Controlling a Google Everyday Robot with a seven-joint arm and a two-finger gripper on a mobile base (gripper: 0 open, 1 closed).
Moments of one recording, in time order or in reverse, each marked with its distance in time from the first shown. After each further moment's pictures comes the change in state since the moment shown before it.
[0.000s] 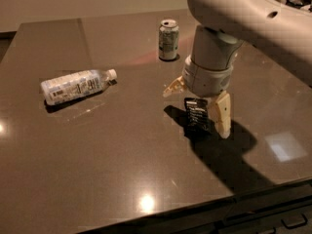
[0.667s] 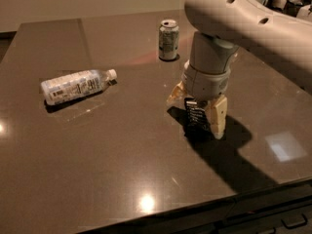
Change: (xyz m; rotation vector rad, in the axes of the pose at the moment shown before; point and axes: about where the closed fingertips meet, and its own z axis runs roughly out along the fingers) arm 0.005 0.001 0.013 -0.032 -0.005 -0.018
